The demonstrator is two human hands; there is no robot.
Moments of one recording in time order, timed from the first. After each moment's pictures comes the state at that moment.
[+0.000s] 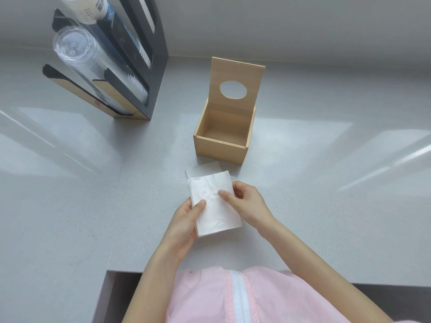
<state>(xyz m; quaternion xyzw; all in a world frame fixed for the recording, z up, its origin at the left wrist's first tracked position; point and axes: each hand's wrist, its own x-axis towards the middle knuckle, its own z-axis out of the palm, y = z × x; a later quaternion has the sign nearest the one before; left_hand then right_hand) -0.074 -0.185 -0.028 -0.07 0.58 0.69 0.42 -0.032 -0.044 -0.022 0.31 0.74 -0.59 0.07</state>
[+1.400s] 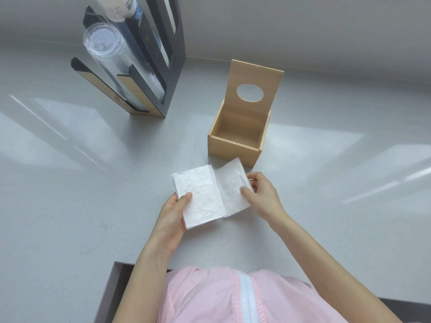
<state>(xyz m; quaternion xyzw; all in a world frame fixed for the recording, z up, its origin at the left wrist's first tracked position) -0.091 -0.212 -0.031 -0.12 0.57 0.74 0.34 -0.044 -0.033 -0.017 0.33 0.78 -0.53 0.04</state>
